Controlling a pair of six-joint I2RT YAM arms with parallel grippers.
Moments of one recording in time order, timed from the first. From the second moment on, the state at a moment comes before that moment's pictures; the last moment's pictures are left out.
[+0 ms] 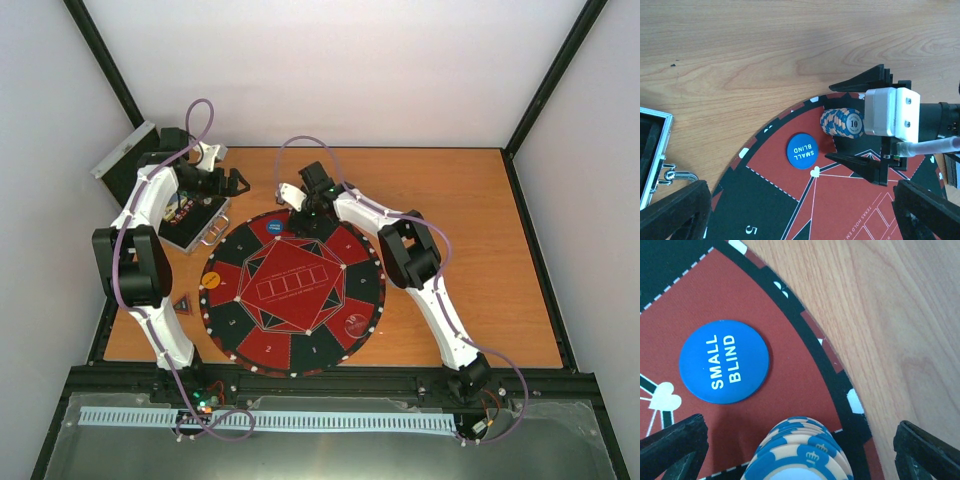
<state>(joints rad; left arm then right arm) 0.07 1.87 1.64 -0.86 0.59 0.09 0.63 2.50 2.07 -0.48 -0.31 -0.58</state>
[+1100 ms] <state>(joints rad) 0.27 1.84 1.72 -0.89 0.29 0.29 0.31 1.52 1.30 0.05 -0.39 -0.17</state>
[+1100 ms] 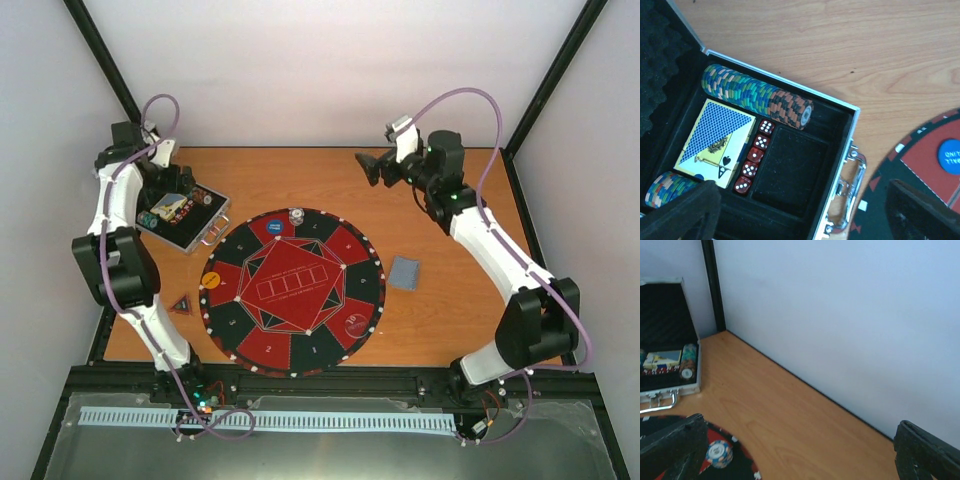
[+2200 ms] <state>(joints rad) 0.19 2.25 1.94 -0.82 0.12 0.43 0.32 1.38 1.09 0.03 -0.27 -0.25</state>
